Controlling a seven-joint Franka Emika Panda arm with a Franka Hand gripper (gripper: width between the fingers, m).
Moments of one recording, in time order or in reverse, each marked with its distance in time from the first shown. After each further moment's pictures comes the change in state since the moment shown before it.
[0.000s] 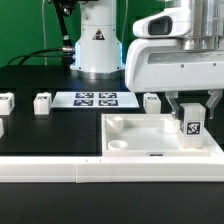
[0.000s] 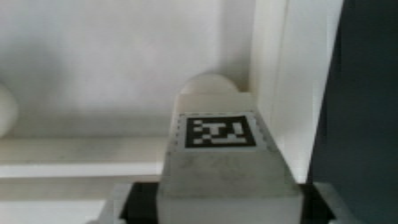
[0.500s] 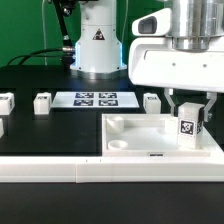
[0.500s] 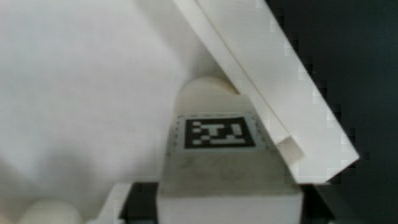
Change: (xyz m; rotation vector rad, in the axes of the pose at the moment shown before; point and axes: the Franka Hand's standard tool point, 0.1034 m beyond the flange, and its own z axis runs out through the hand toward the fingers) arm -0.001 0.002 0.000 -0.004 0.002 0.645
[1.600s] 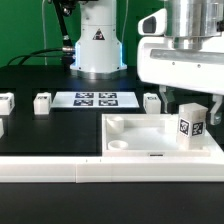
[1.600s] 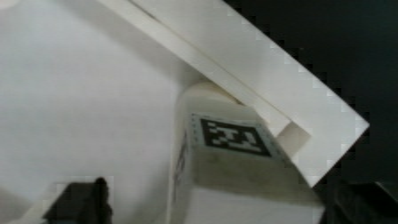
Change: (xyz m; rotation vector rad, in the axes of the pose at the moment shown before) arm -0.001 -0.001 -0.001 -0.002 -0.005 0.050
